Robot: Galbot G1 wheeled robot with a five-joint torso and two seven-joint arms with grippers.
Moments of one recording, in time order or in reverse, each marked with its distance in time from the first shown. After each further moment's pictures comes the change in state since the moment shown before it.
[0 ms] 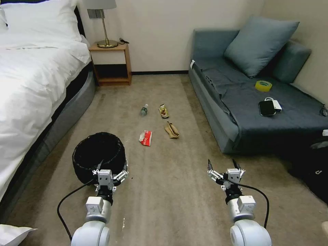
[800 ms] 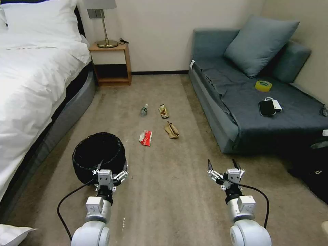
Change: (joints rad) left arm 0.000 0.000 0.000 0.000 0.000 0.000 0.000; right arm 0.000 0.000 0.000 0.000 0.000 0.000 0.000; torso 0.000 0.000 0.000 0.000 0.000
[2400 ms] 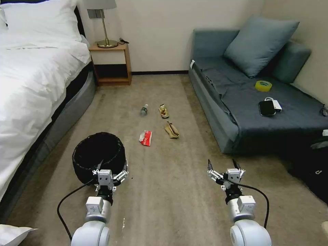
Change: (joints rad) left arm 0.000 0.000 0.000 0.000 0.000 0.000 0.000; right arm 0.000 0.000 0.000 0.000 0.000 0.000 0.000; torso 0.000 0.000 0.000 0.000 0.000
